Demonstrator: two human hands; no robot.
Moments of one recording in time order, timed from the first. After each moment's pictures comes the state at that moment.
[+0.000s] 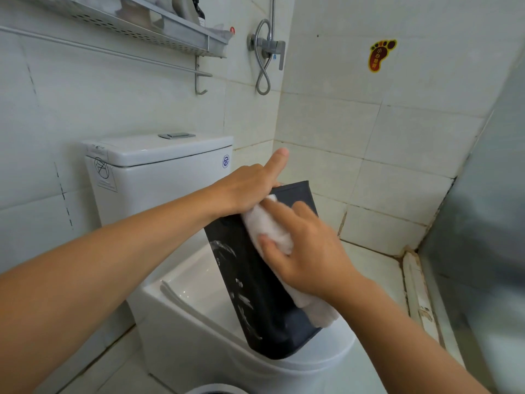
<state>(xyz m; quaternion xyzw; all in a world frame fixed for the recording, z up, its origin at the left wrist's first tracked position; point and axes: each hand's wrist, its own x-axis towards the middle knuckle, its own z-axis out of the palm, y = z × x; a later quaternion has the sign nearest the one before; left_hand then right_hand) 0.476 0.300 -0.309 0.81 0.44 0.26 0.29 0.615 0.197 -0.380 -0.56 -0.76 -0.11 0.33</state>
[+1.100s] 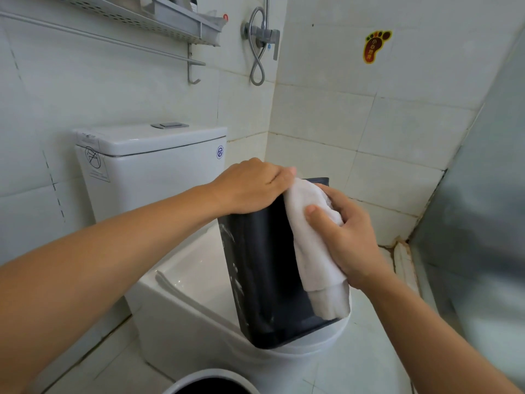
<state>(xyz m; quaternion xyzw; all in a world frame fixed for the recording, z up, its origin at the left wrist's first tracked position) 0.485 0.300 -0.325 0.90 0.35 0.25 0.06 0.659 0.177 -0.375 -0.50 -0.60 0.20 0.59</state>
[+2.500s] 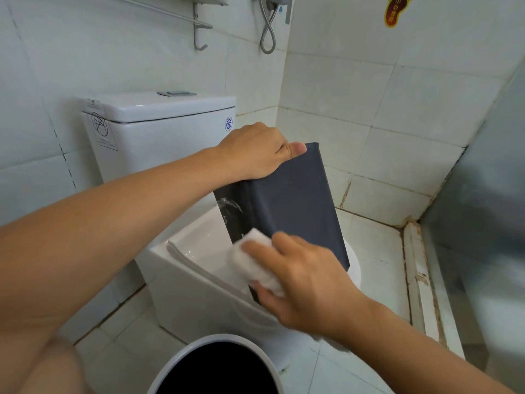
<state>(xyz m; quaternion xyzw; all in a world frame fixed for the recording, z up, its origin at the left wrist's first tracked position) 0.483 0.323 -0.330 0.89 0.40 0.21 -0.05 0.598 0.135 -0.432 -0.50 -0.84 -0.15 0.17</state>
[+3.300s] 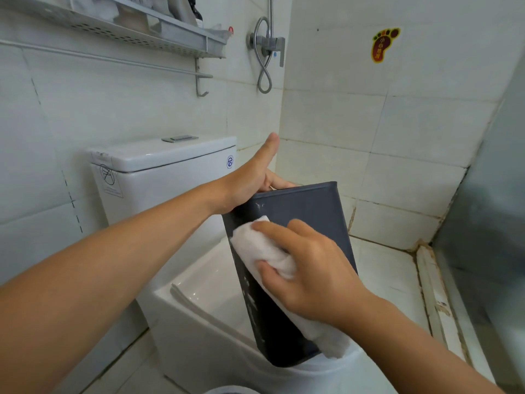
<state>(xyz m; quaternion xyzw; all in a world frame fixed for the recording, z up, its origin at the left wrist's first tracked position) 0.468 0.302 -0.302 0.77 0.37 0.21 0.47 0.604 0.172 -0.390 -0.53 -0.78 -0.06 0.32</state>
